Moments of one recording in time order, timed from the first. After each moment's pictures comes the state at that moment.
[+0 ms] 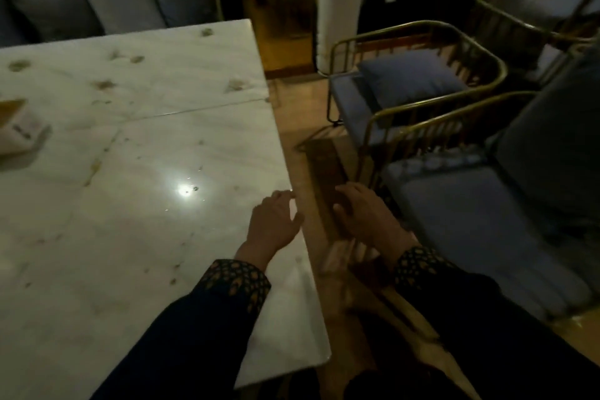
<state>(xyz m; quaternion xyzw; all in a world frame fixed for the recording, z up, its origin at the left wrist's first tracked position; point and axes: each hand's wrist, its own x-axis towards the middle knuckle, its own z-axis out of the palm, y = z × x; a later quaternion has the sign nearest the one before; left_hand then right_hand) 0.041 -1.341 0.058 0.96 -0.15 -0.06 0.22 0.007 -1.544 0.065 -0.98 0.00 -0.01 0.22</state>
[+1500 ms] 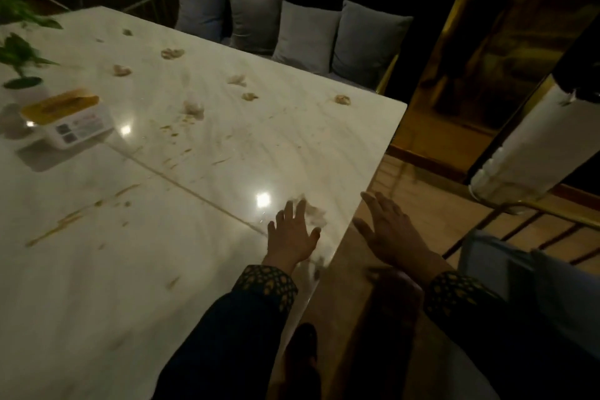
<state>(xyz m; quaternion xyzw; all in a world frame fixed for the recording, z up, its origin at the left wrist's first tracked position) 0.604 -1.347 0.008 0.94 0.23 -0.03 0.24 0.685 -1.528 0.075 -0.94 -0.31 0.09 0.11</state>
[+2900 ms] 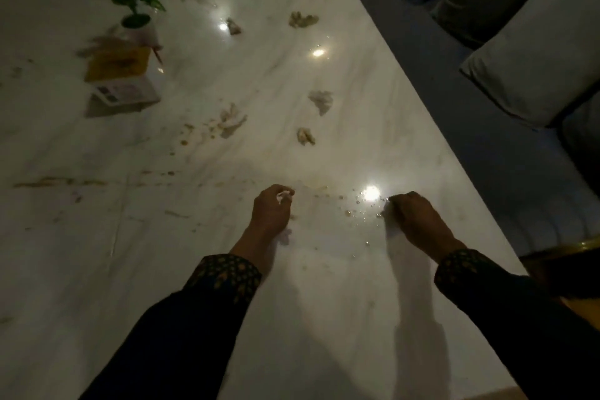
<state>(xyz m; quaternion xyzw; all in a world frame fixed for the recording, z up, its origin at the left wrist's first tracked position) 1.013 -1.127 0.015 0.59 0.66 0.25 0.40 1.310 -1.189 -0.021 -0.73 -0.65 0.19 0.11</state>
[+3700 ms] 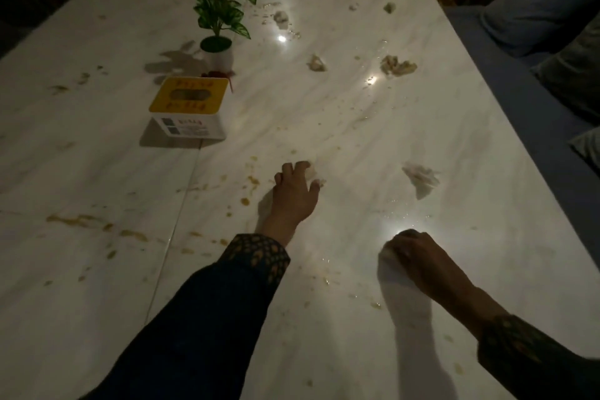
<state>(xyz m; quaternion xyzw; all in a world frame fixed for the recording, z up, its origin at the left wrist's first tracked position) 0.915 -0.878 -0.005 0.64 0.71 0.20 0.23 1.176 -0.976 -0.024 -0.58 -0.79 0.19 0.10</state>
